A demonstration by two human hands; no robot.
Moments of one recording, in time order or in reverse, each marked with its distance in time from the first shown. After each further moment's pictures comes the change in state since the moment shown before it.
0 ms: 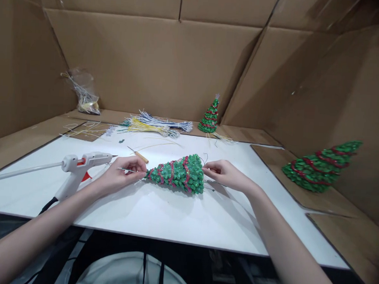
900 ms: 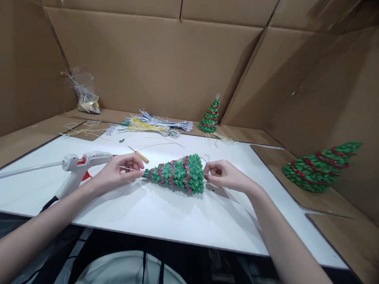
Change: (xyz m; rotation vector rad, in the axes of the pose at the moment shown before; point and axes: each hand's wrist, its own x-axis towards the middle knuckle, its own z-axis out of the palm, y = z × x) left_hand -0.005 0.001 -0.007 -0.066 -0.003 -0.114; right_hand -0.002 -0.003 0.000 0.116 -0.082 0.061
